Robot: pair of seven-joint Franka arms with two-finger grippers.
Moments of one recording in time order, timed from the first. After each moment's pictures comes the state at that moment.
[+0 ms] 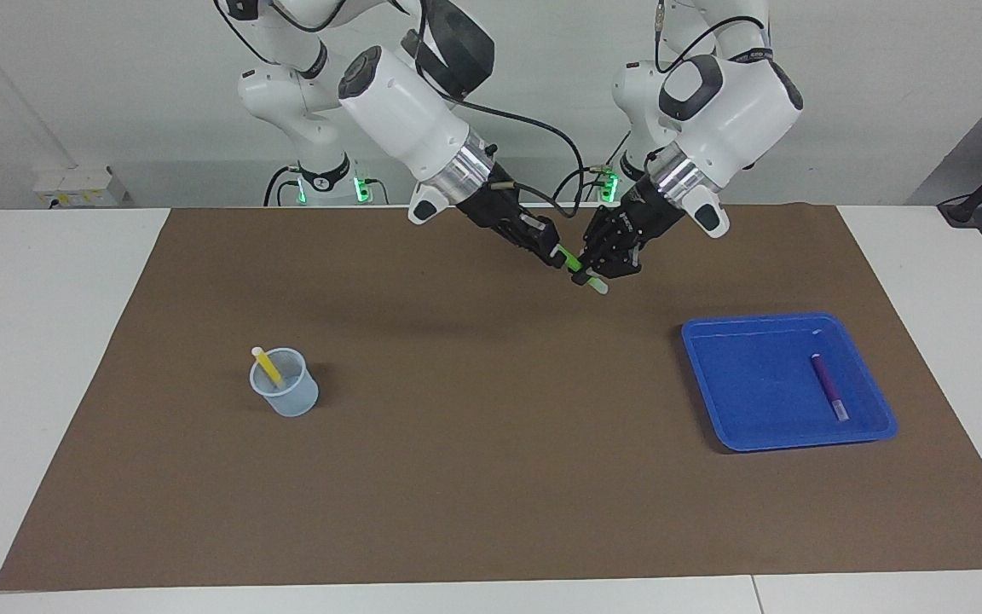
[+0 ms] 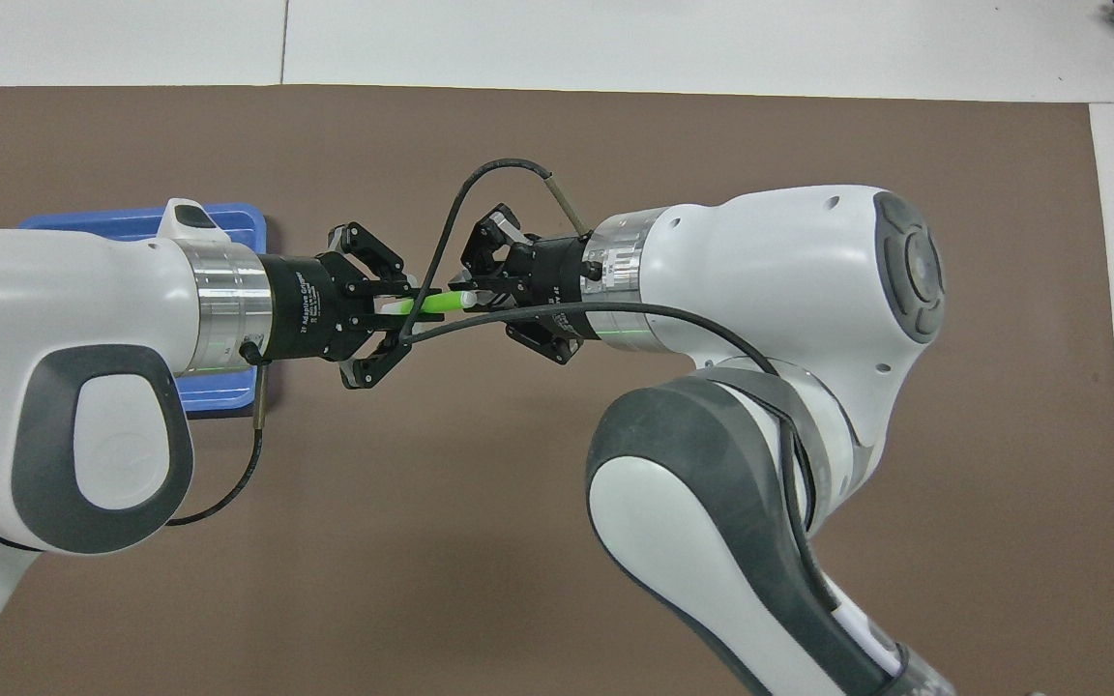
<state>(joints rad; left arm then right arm) -0.20 -0.06 -0.17 -1.97 -0.73 2.21 -1.55 0.30 0.21 0.28 -1.62 0.61 2.30 1.09</state>
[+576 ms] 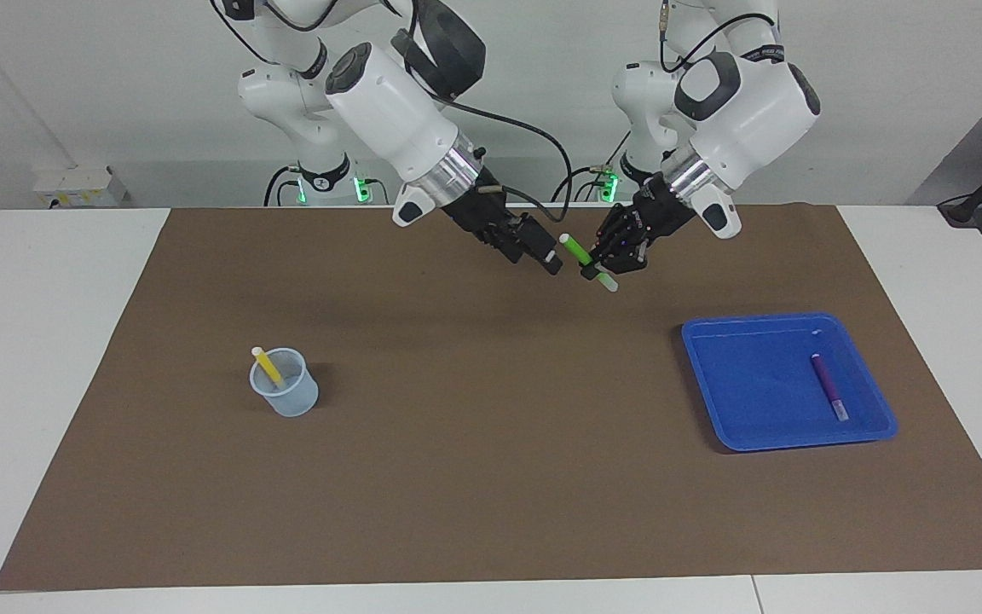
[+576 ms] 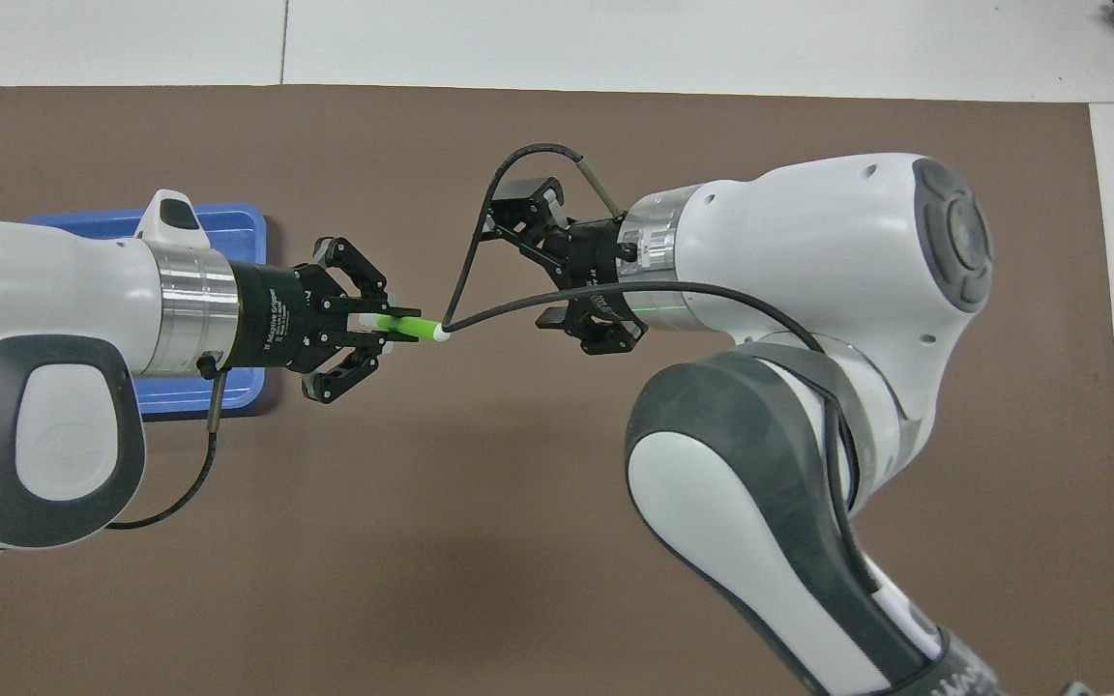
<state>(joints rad) -0.16 -0.07 -0.15 -1.97 -0.73 2.07 -1.27 0.24 0.21 0.27 -1.60 0.51 2.21 1.05</state>
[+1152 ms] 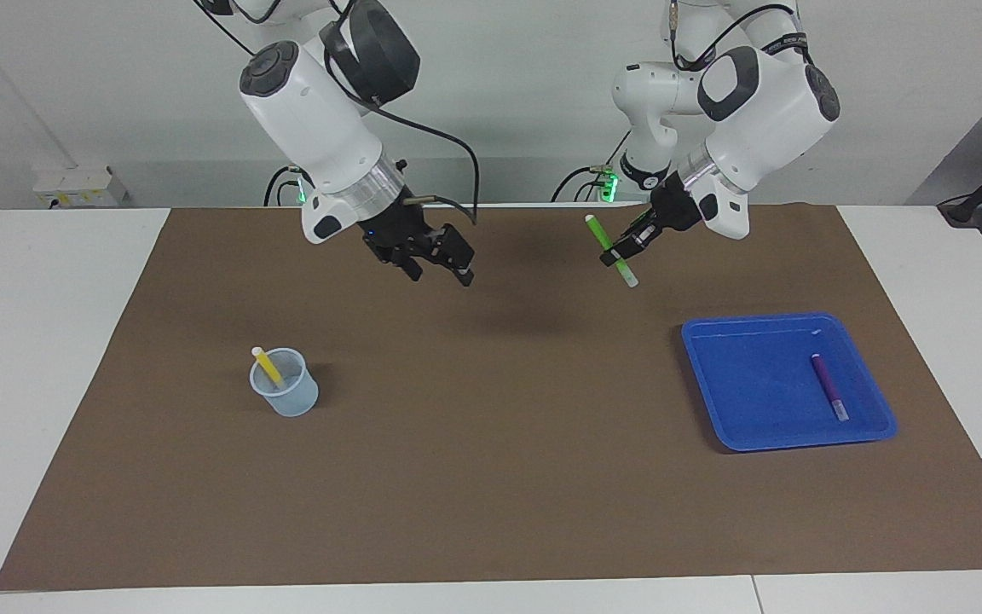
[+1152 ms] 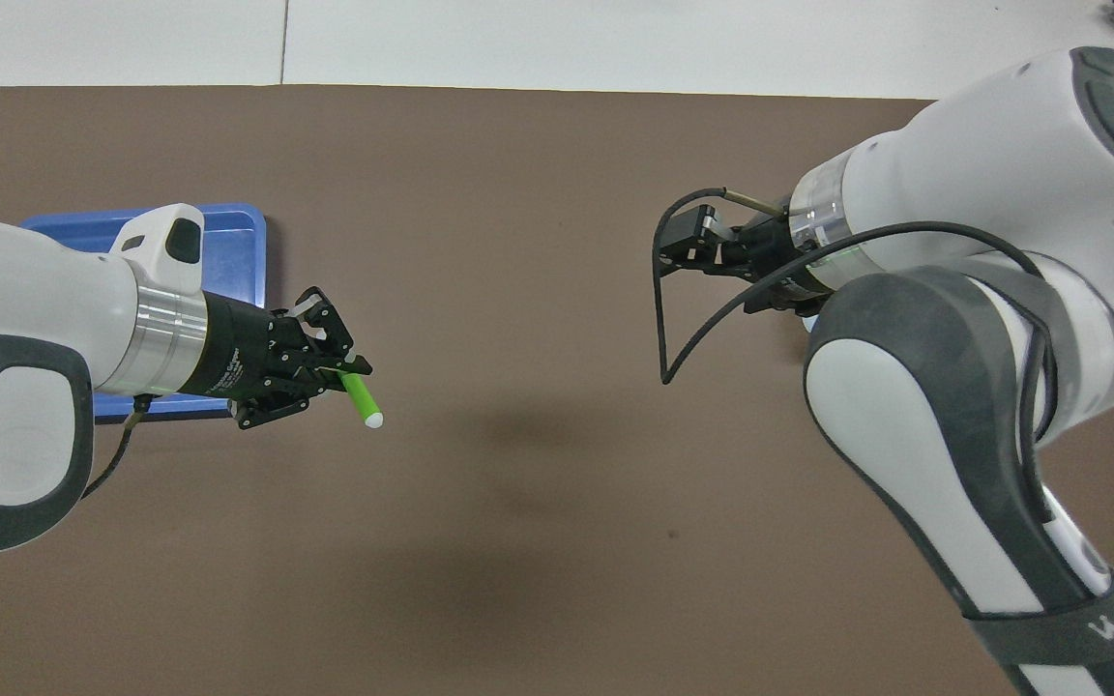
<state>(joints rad) -0.10 -0.10 -0.15 -1.97 -0.51 1.89 -0.80 0.04 0.18 0.26 -1.57 0.22 1.83 0.49</state>
